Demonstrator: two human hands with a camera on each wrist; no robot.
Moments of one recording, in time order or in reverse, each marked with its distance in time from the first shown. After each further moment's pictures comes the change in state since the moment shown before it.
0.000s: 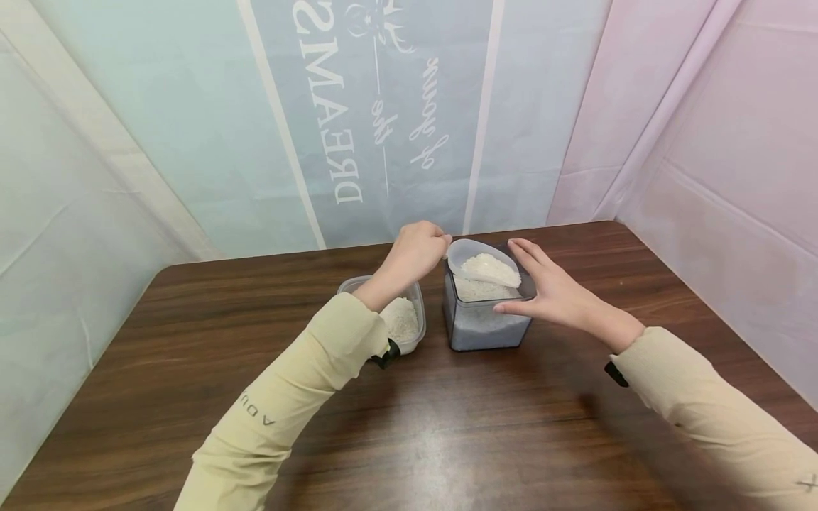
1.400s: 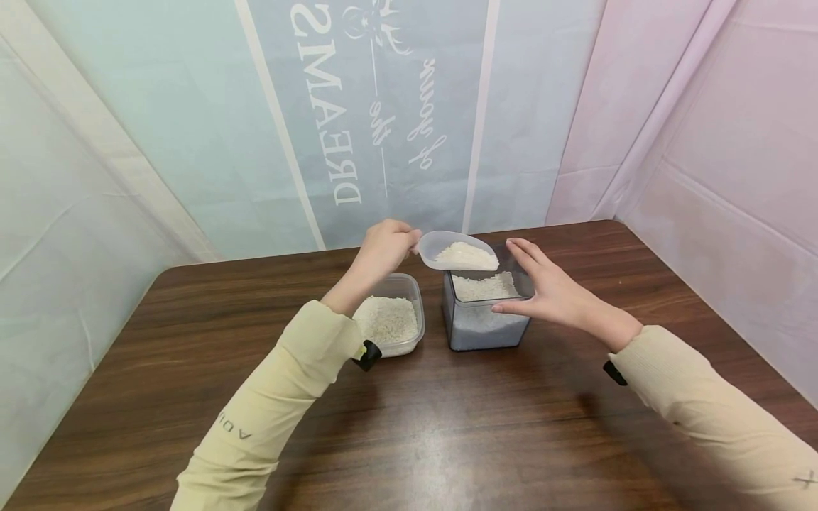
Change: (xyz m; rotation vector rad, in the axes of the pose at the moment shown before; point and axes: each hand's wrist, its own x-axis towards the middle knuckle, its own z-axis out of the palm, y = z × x) left_hand -0.013 -0.024 -0.019 -0.167 0.073 -0.079; right_hand -0.001 0.002 0.002 0.004 0.029 -0.017
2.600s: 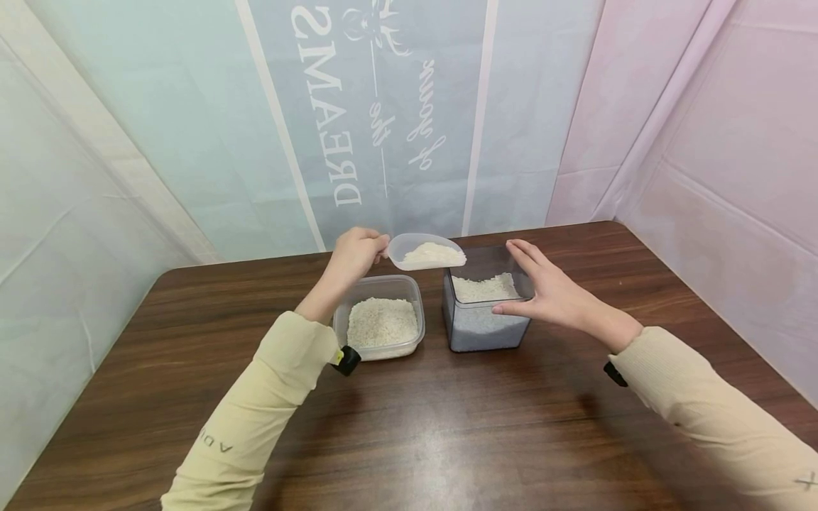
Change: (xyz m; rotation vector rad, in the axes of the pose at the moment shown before) left_hand -0.007 -0.033 -0.018 -0.039 0.066 -0.067; right_hand -0.003 0.000 0.000 0.008 -0.031 0.029
